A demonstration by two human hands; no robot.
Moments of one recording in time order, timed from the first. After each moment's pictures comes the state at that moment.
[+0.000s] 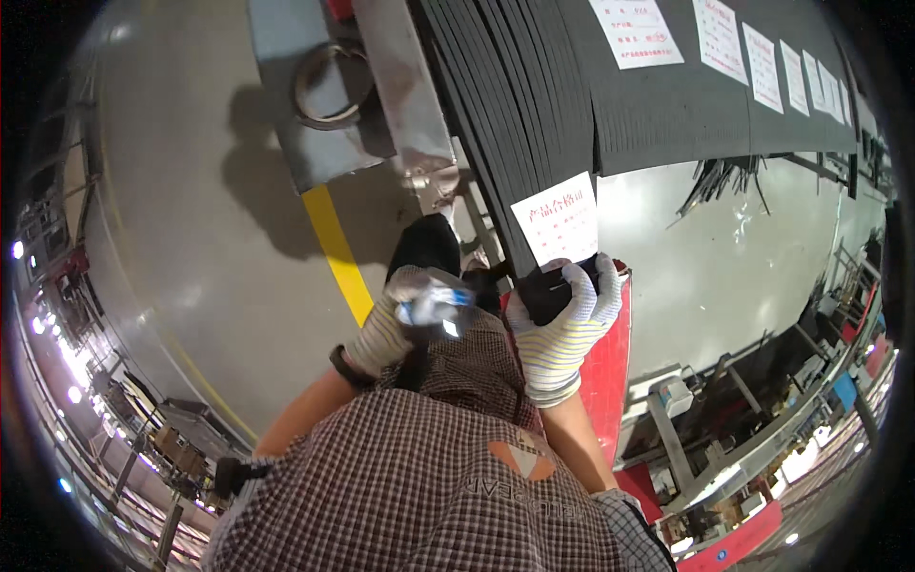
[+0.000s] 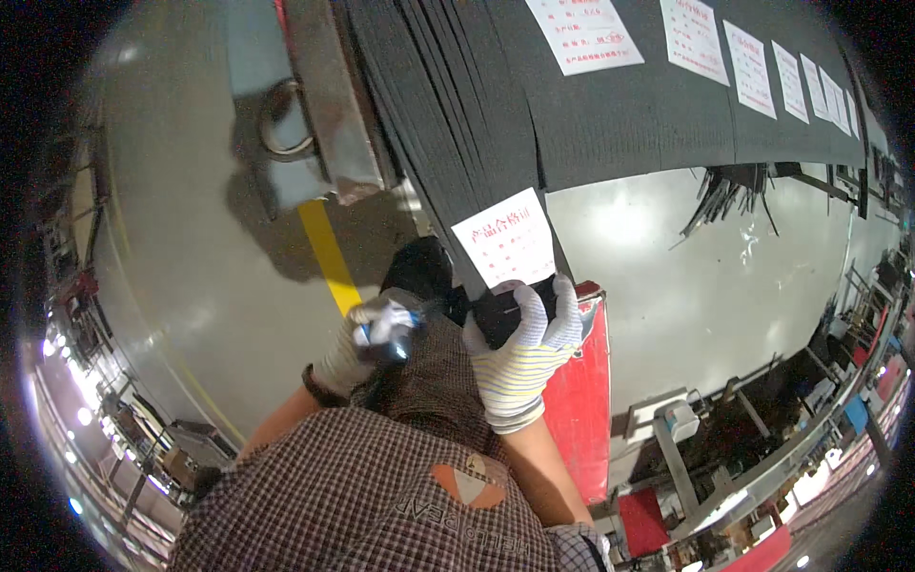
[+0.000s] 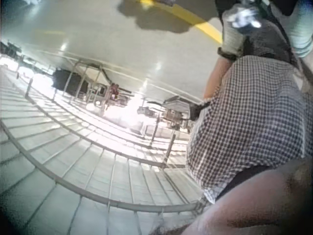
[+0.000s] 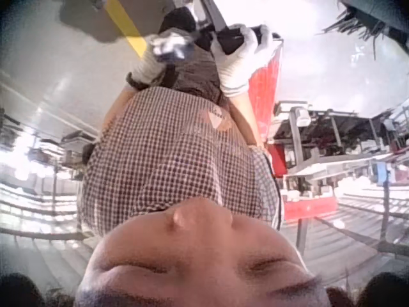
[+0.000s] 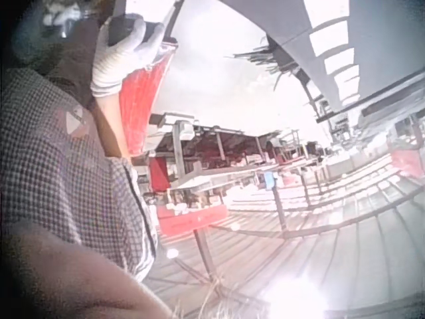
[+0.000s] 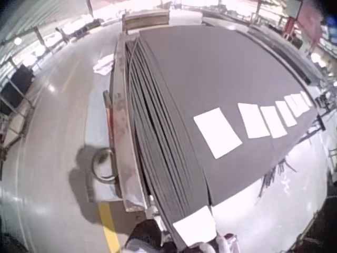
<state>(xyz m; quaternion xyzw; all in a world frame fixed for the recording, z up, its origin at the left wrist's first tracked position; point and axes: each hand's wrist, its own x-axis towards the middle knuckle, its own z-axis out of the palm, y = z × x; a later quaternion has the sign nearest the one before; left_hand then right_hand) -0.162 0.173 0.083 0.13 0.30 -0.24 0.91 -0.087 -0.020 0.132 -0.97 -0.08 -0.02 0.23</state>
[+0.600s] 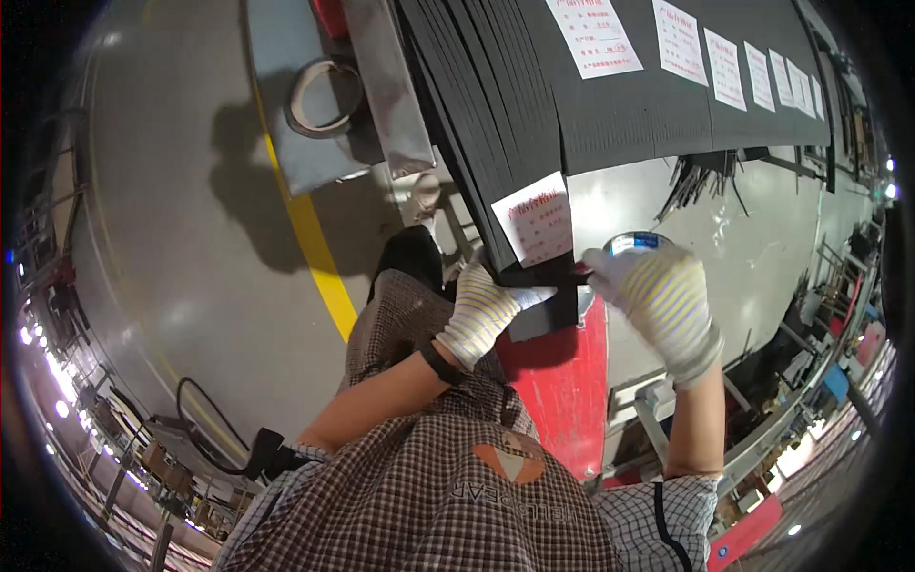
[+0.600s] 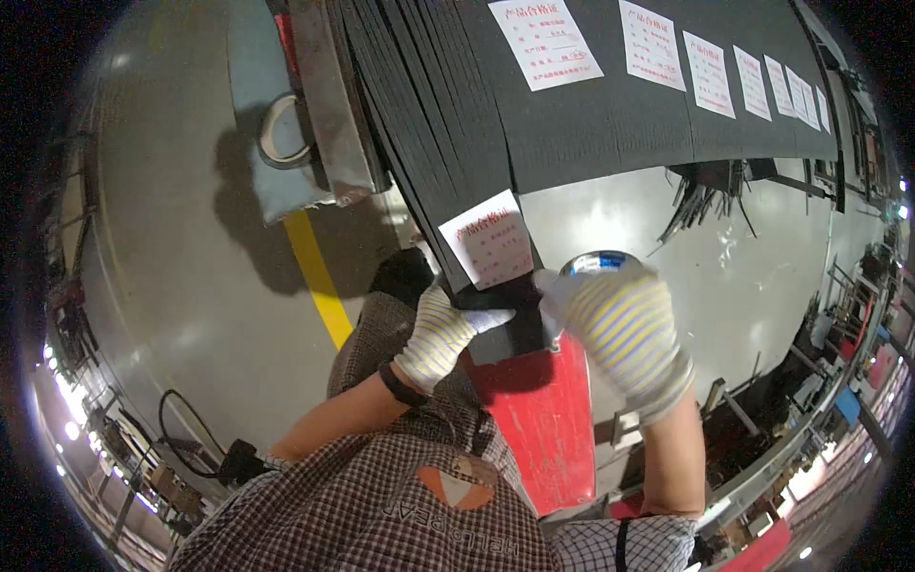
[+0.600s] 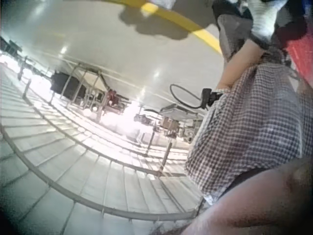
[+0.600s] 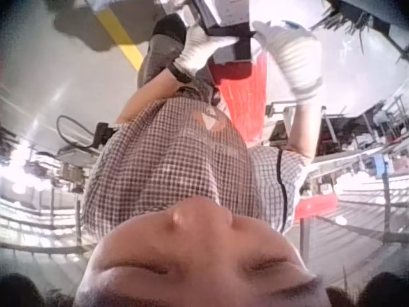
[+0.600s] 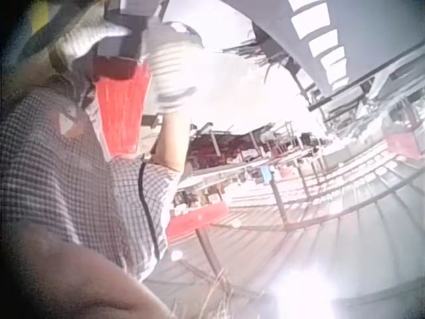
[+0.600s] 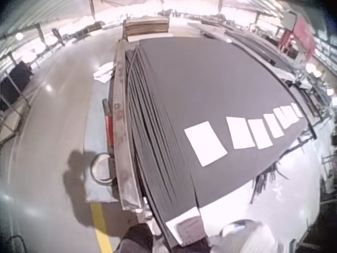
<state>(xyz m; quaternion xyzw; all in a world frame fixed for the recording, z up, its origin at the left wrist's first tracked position) -0.098 0.055 0.086 0.37 0.35 -0.08 0.86 0.047 -0.080 0.217 -0.85 -0.47 0.22 0.05</state>
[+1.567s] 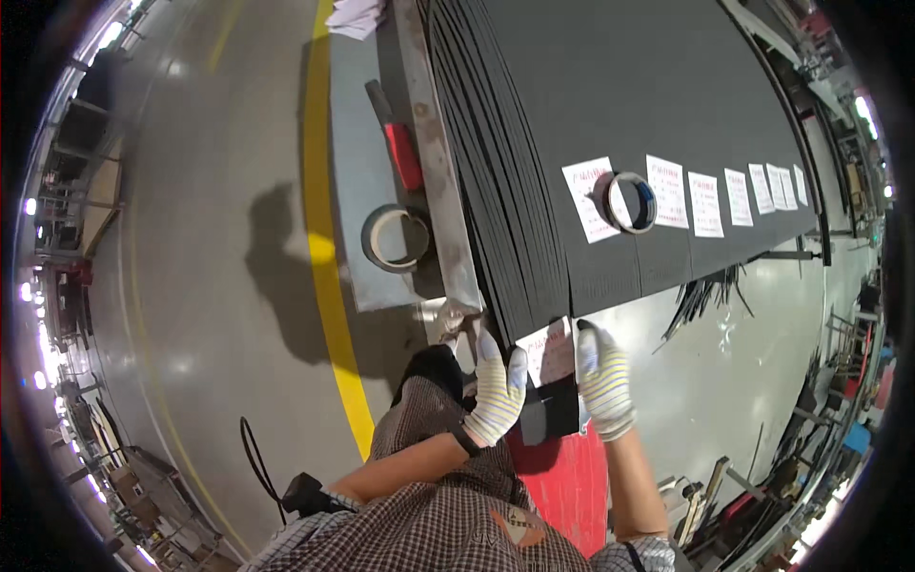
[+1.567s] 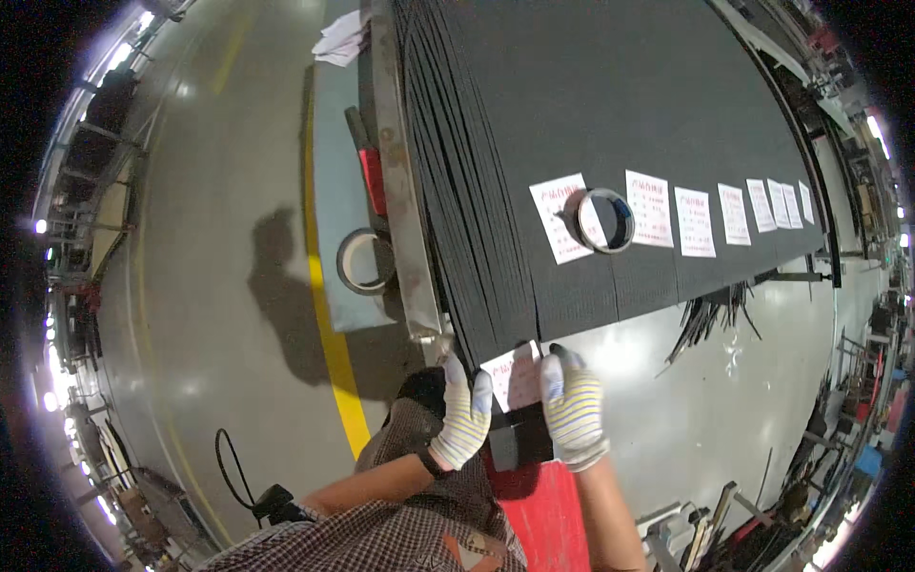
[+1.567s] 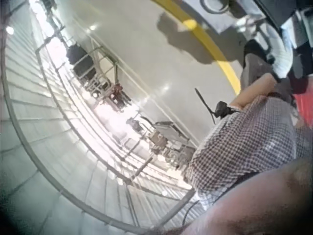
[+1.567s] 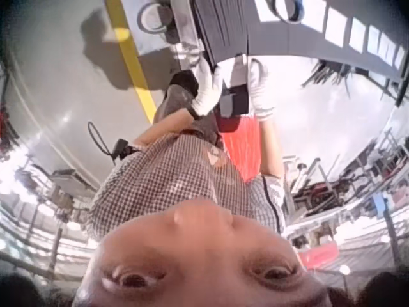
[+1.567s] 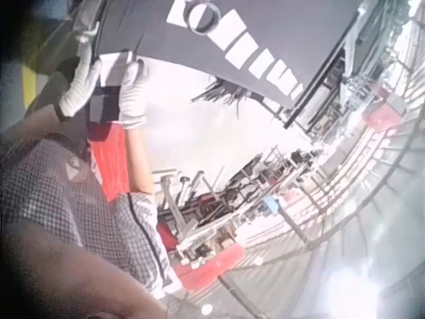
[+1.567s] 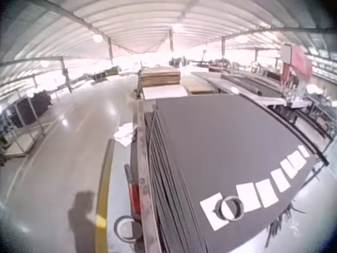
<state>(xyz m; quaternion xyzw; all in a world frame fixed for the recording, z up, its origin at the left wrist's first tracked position) -0.080 0.042 0.051 0.91 0.27 0.07 0.32 0.039 -0.070 0.132 -0.89 -0.13 0.13 0.41</state>
